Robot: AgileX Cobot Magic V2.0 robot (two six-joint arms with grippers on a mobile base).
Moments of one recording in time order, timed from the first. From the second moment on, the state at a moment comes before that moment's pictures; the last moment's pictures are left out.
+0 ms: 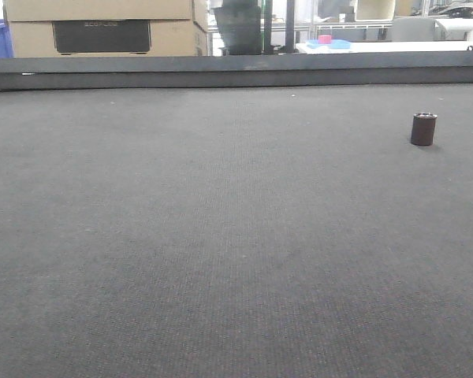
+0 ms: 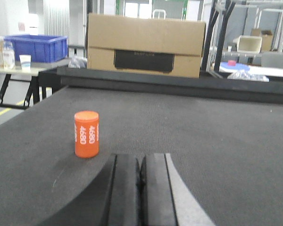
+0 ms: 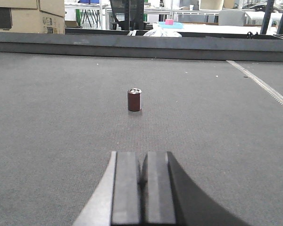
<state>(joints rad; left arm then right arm) -0.04 0.01 0.00 -0.01 -0.02 -0.03 0.03 0.00 0.00 0.10 0.14 -0.07</state>
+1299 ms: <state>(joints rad) -0.04 0.31 -0.58 -0.01 0.34 -0.03 0.03 0.74 -0.61 0.16 0.06 -0.07</state>
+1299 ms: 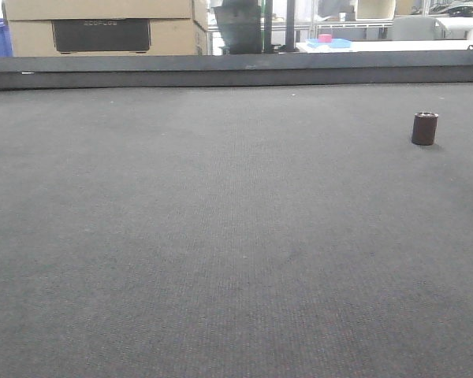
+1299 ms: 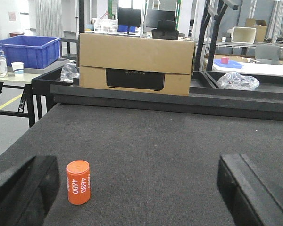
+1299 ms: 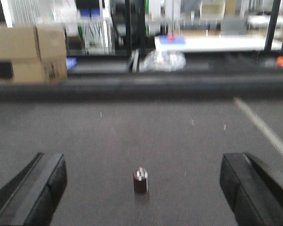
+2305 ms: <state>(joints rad) -0.04 0.31 -0.58 -0.01 0.34 -0.03 0.03 2.00 -0.95 0.07 -0.83 -0.07</state>
